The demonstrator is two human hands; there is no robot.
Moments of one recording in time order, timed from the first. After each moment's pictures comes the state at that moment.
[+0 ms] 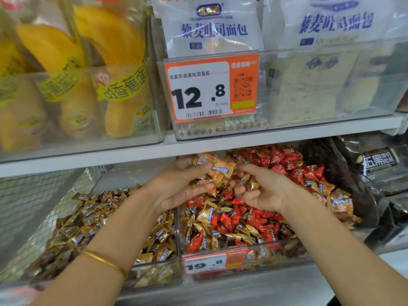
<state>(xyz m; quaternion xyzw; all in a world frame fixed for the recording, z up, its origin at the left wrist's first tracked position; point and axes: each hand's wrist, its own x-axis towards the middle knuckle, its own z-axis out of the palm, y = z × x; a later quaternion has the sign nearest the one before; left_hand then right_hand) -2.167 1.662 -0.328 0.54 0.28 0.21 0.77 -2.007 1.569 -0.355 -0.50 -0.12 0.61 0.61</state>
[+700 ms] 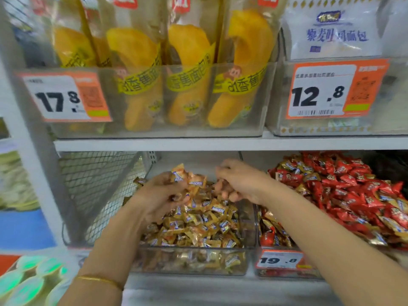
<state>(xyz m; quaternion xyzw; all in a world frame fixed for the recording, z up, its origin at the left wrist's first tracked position) -2.325 1.715 -0.356 0.49 0.39 0.34 0.71 -2.159 1.650 -0.326 -0.68 -0.46 0.42 0.38</state>
